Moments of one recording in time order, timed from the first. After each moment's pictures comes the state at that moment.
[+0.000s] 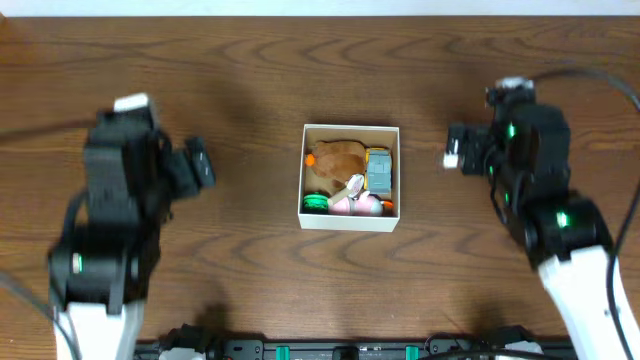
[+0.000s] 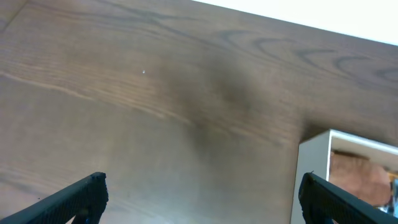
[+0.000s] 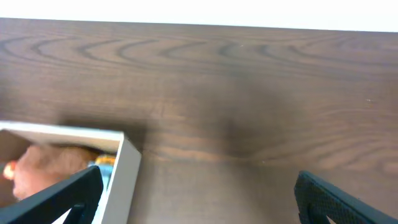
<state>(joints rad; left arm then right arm) -0.08 0.93 1.17 -0.95 -0.17 -0.25 0.22 1.04 0.98 -0.55 0.15 0.14</state>
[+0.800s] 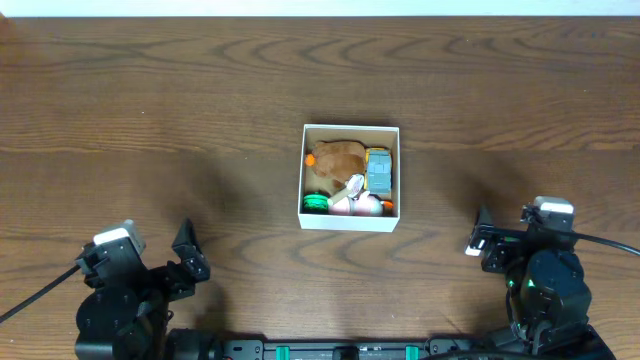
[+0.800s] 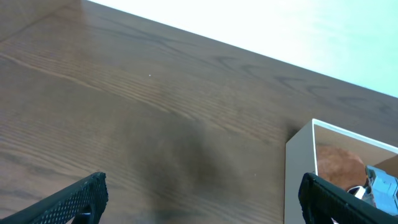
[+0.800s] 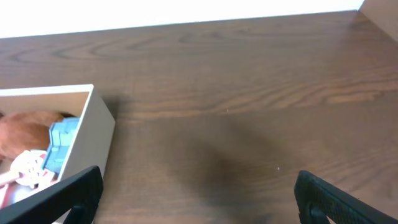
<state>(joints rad) -0.08 0.30 0.81 -0.96 -0.17 -0.31 0.31 0.37 0.59 -0.72 0.36 0.26</state>
